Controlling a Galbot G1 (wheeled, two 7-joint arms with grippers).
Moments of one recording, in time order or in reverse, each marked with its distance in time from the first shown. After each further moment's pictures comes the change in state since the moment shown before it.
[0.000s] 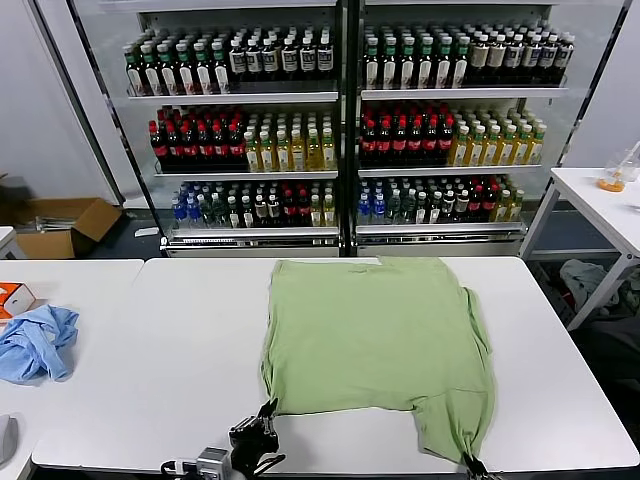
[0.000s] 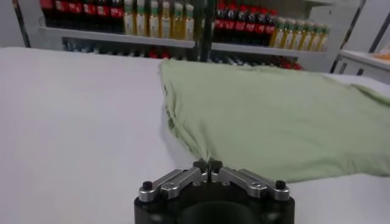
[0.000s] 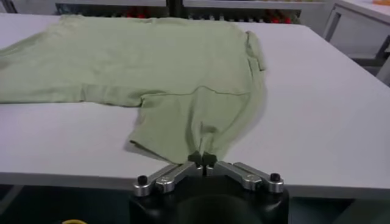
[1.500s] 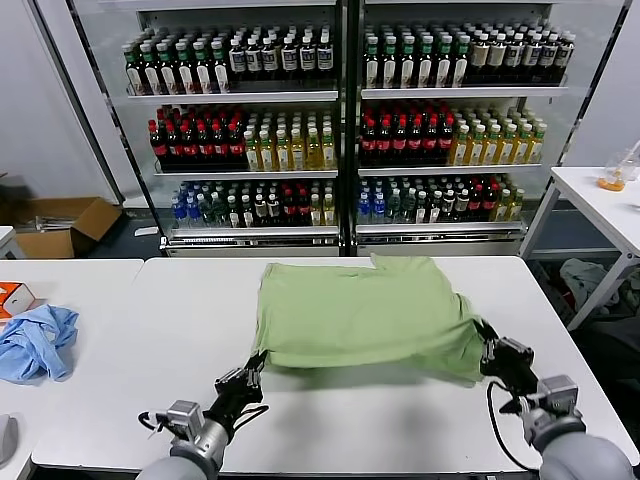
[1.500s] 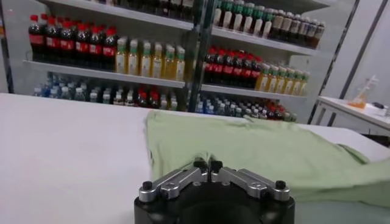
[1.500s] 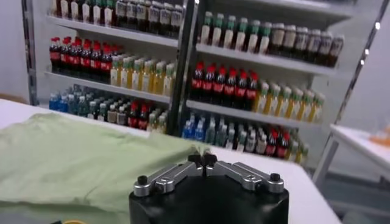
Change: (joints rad) left arm -0.234 0.175 -0.008 0.054 -0.258 -0.032 -0.002; right arm 0.648 -0.316 -0.072 -0.247 0.086 0.007 -0.033
